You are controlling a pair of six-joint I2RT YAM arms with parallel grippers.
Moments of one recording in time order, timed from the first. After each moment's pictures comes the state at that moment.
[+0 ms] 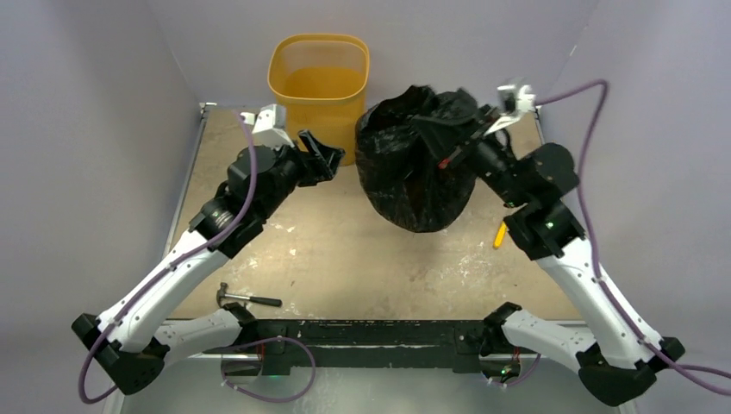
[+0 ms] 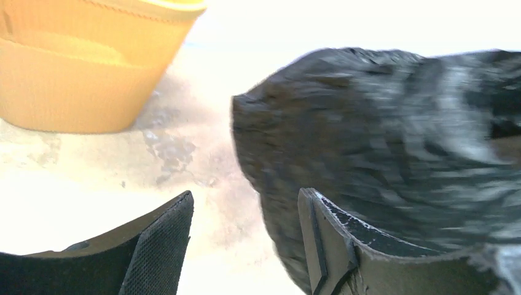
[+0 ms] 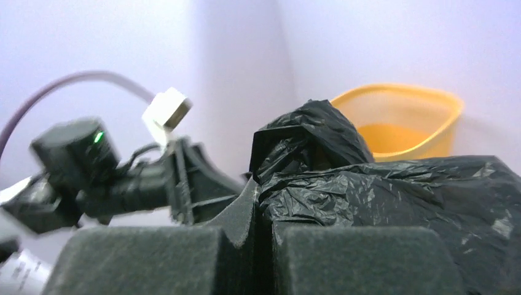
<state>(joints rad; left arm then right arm) -0.68 1.07 1.18 -0.28 -0.19 -0.64 0.58 1.03 1.25 0.09 -0.28 0.40</state>
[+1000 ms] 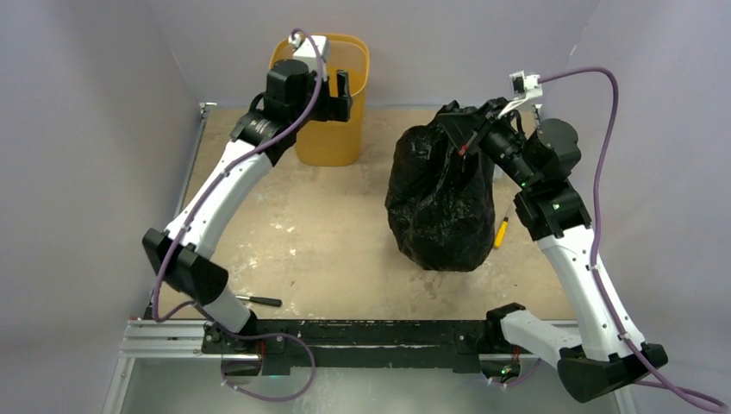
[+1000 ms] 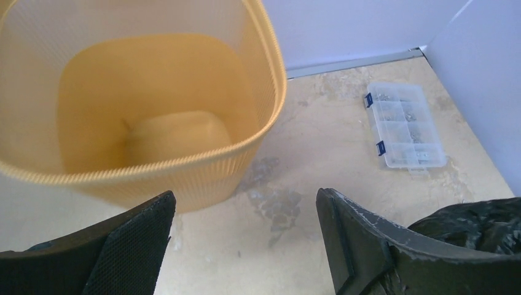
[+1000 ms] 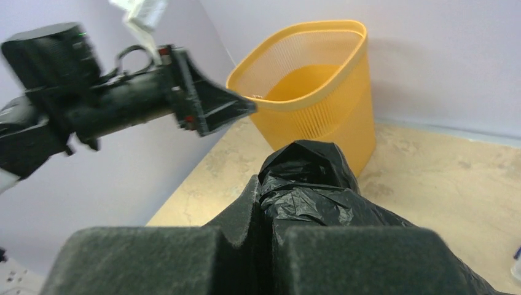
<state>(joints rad) -0.48 1.57 1.74 -0.46 -0.14 -0.23 0.31 1.04 1.30 -0.15 -0.28 0.46</state>
